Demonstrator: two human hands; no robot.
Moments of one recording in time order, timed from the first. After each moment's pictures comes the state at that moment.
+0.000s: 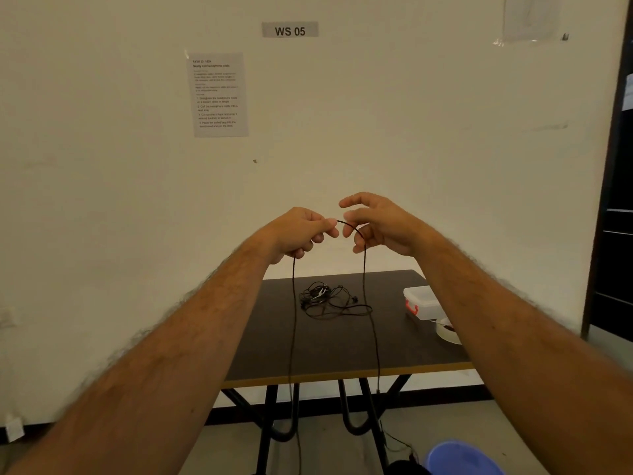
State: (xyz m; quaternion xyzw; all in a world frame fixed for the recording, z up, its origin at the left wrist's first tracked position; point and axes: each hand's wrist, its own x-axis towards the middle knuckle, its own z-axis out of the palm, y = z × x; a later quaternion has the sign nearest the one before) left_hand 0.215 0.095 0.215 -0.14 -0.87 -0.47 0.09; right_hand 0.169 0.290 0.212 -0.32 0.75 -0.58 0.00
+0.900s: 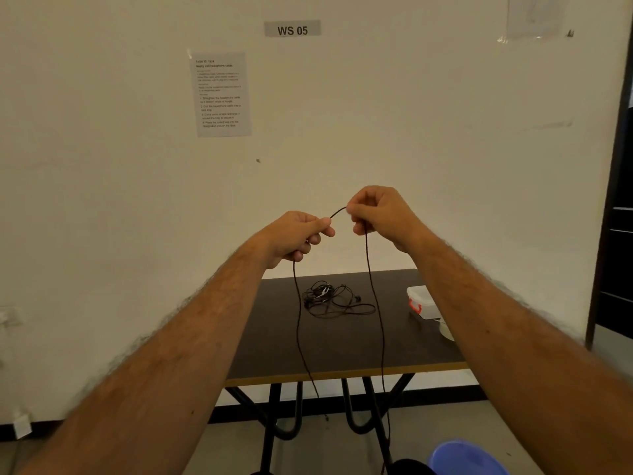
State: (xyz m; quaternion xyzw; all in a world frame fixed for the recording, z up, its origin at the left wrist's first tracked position) left_hand 0.211 0.082 0.207 -0.14 -0.84 -0.52 0.07; right_hand 0.164 0.280 0.210 -0.30 0.75 -0.56 -0.18
